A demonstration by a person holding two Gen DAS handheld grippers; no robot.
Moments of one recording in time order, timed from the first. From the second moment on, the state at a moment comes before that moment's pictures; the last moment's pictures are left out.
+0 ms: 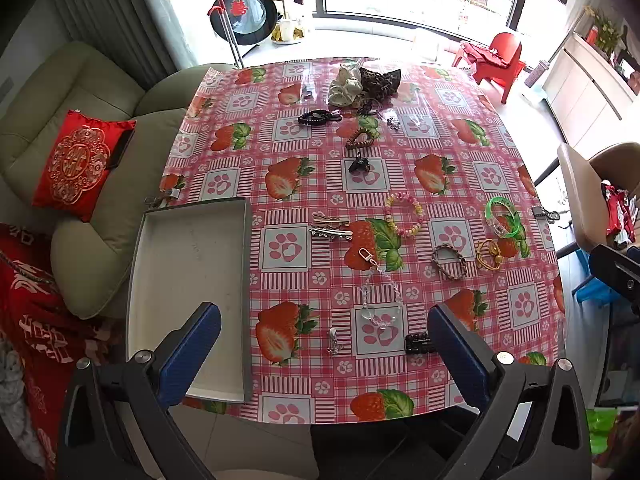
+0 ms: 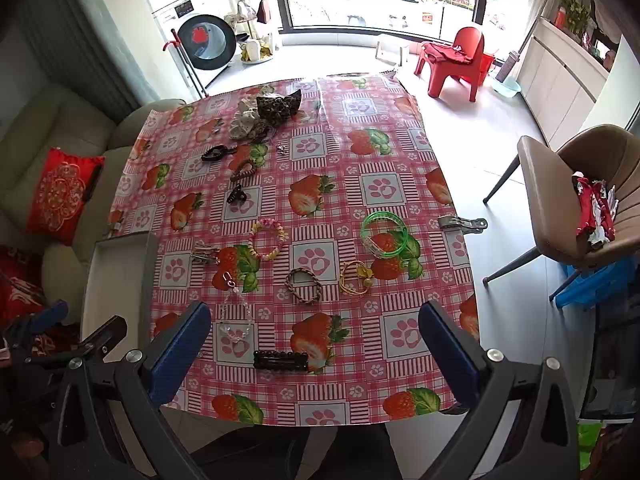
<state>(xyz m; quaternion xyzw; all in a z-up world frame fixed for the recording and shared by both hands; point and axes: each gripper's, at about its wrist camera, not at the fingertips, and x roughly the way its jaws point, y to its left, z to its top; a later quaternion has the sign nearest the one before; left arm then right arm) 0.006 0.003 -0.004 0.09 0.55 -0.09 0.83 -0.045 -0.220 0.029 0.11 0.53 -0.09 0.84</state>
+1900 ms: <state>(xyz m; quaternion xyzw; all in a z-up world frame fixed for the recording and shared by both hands) 0.006 0.001 -0.005 0.09 0.55 -0.09 0.83 -0.041 -0.208 0.027 0.11 0.53 -0.08 0.84</state>
